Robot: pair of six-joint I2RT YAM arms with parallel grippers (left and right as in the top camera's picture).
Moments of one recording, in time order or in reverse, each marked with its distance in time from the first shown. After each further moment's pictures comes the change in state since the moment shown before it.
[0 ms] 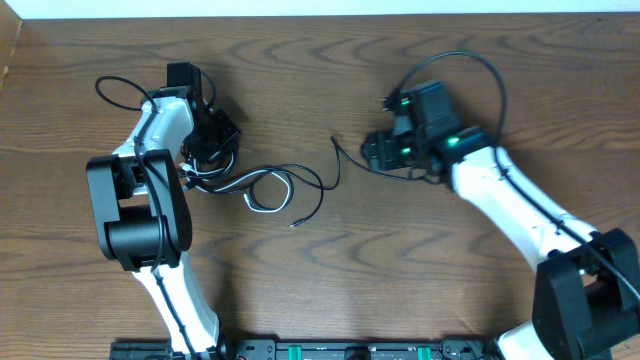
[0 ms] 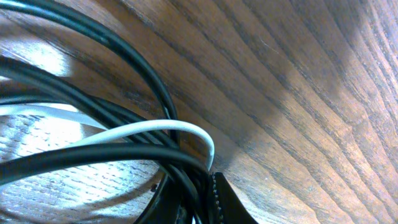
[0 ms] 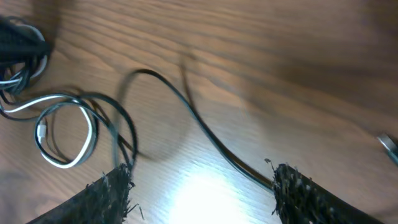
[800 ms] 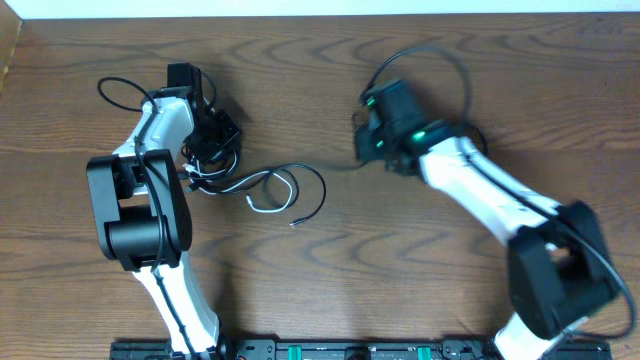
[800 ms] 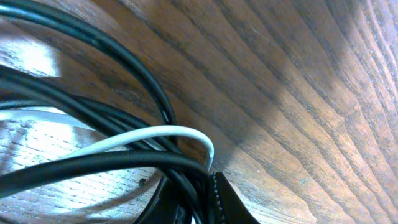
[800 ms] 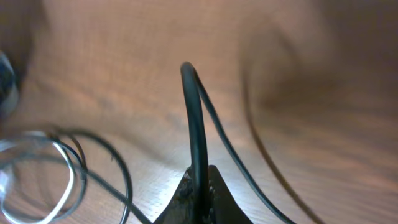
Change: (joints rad) left arm 0.000 0.000 -0.002 -0.002 0.034 -0.001; right arm 0.065 0.132 0.105 0.041 0.141 0.053
